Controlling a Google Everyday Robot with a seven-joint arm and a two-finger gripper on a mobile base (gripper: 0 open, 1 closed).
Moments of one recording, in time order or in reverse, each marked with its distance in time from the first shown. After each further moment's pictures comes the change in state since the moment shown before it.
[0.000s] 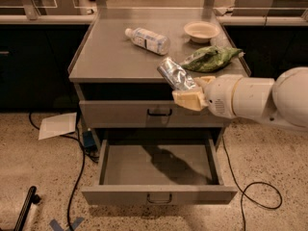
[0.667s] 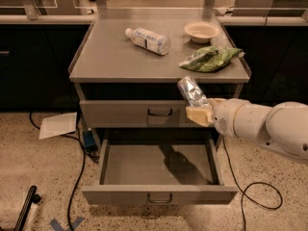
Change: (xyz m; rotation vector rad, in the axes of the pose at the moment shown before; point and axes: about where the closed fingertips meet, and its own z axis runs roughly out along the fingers) arm 0.079 -0.034 0.007 0.163 0.051 0.165
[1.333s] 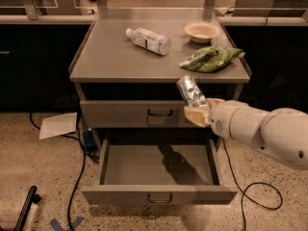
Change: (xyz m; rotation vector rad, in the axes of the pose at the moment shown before) arm -0.002 0.004 0.001 0.037 -0.035 -0.007
